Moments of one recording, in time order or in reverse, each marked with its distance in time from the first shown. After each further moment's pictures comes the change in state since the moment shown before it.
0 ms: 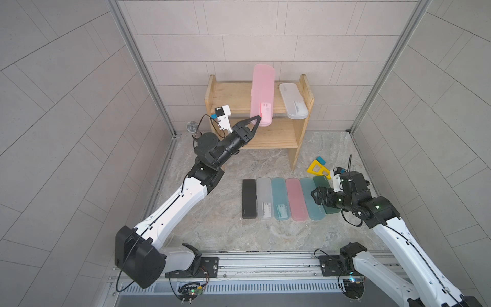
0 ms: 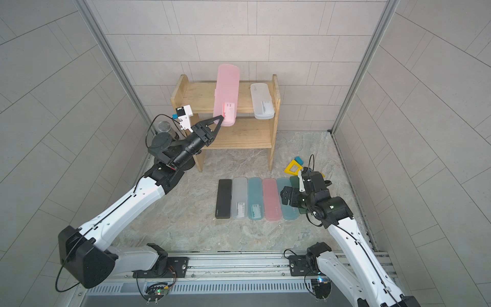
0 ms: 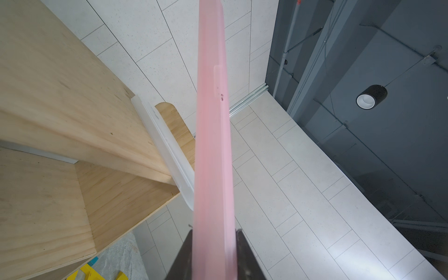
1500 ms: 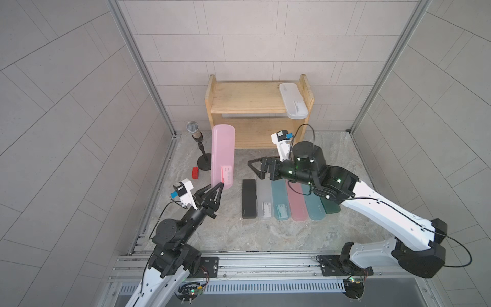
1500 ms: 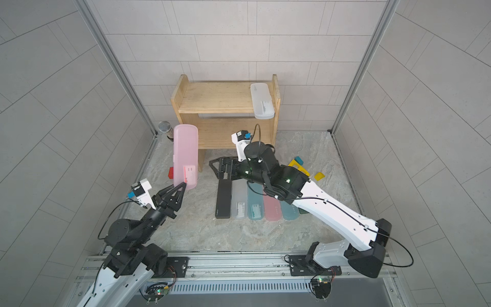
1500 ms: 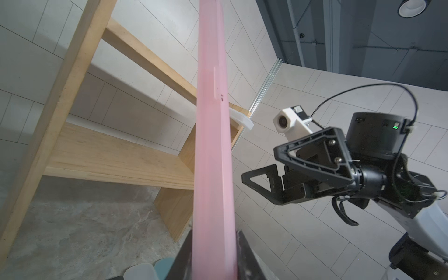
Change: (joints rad) left arm 0.032 -1.109 -0.818 -0.340 -0.136 0.504; right arm 0.658 0.579 0.670 0.445 0.059 0.236
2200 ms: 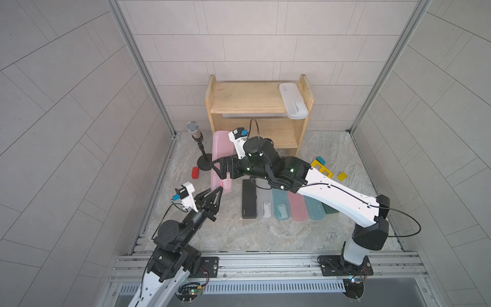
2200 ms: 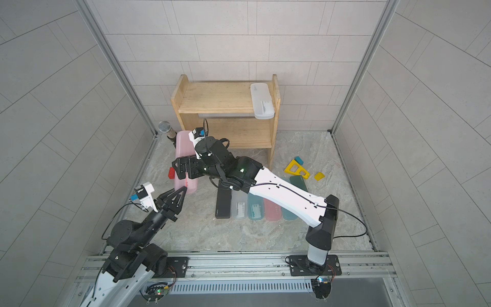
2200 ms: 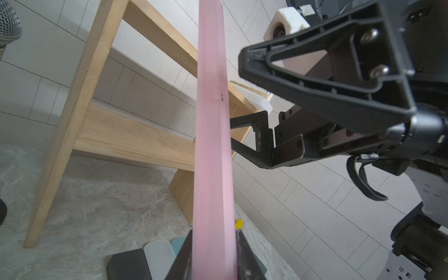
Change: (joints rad) left arm 0.000 -0.072 -0.017 -0.132 -0.019 0.026; right arm 0.127 0.387 0.435 -0.109 0.097 -0.080
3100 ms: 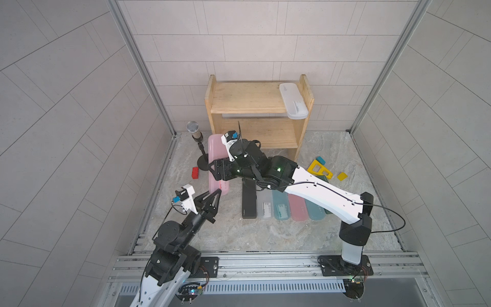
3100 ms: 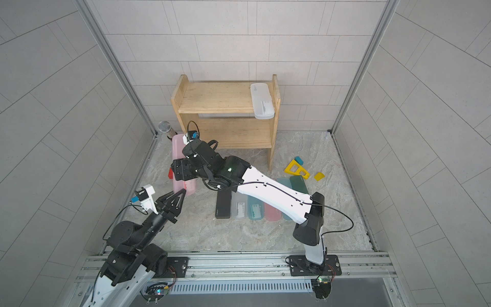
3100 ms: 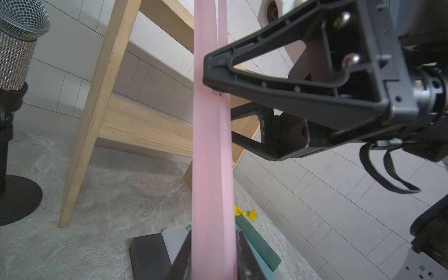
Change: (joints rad) left arm 0.004 -0.052 0.005 -0.119 -0.021 0.037; right arm 0.021 0.111 0.127 -0.103 0.072 0.016
